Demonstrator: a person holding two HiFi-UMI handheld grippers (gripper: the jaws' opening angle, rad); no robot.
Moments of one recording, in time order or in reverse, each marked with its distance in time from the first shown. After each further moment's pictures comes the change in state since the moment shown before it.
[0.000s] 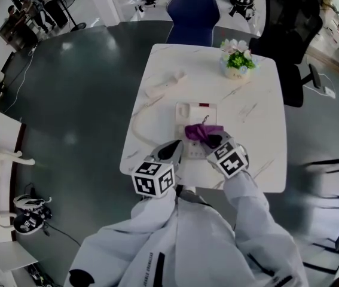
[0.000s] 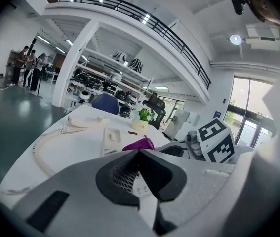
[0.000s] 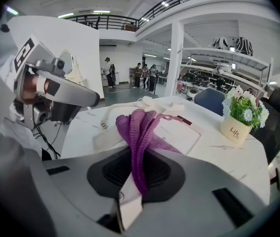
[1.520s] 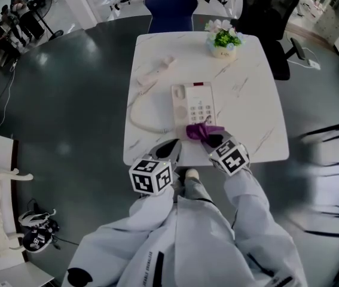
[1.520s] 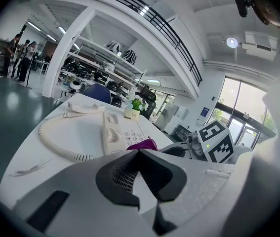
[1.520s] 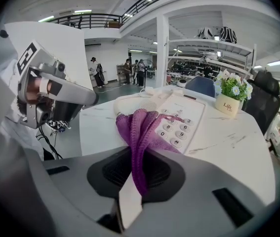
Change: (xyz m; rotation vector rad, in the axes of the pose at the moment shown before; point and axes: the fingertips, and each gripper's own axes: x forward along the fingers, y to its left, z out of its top) left arm -0.050 -0.002 -0.041 -0.002 0.105 -0.127; right arm -0.021 0.068 -0.038 0.162 0.058 -0.066
